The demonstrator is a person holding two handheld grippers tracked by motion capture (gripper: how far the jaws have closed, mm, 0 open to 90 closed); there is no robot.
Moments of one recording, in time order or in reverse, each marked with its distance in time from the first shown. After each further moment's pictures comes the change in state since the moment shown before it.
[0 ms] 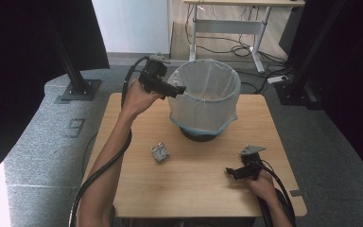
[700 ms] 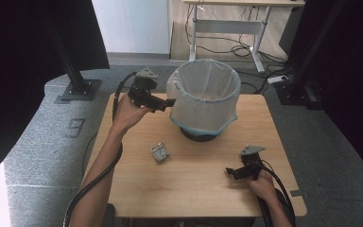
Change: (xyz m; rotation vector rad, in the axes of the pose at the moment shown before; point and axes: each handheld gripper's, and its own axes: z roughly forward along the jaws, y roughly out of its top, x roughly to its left) left arm 0.003 -0.051 -0.007 -0.021 -0.007 -0.029; right arm 0.000 0.000 0.000 0.002 -0.002 -0.002
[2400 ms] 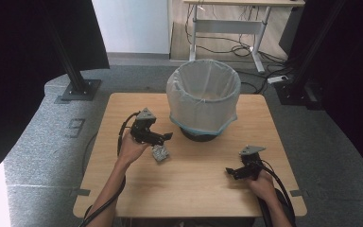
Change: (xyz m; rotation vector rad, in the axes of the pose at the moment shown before) left arm -0.014 -0.126 0.051 -0.002 -0.028 -0.080; right arm 0.000 0.000 0.000 -0.005 -0.001 0.001
